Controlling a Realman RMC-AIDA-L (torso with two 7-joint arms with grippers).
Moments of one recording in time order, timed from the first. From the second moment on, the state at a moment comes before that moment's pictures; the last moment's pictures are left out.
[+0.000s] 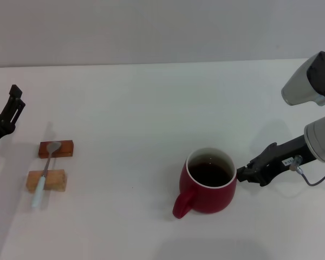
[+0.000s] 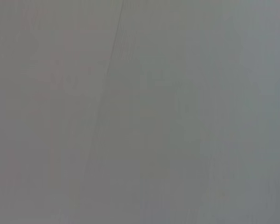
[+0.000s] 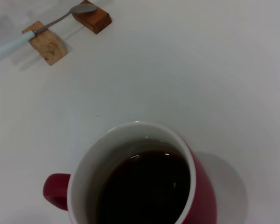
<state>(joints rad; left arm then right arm) -0.34 -2.06 -0.72 -0.16 2.15 1.34 -0.34 0.71 2.08 -1.06 -0.86 -2.42 -1.42 2.06</state>
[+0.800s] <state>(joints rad) -0.35 -2.06 -0.73 -0.15 2.15 1.34 -0.34 0.70 2.07 -1.11 -0.83 -2.39 -1.45 2.03</state>
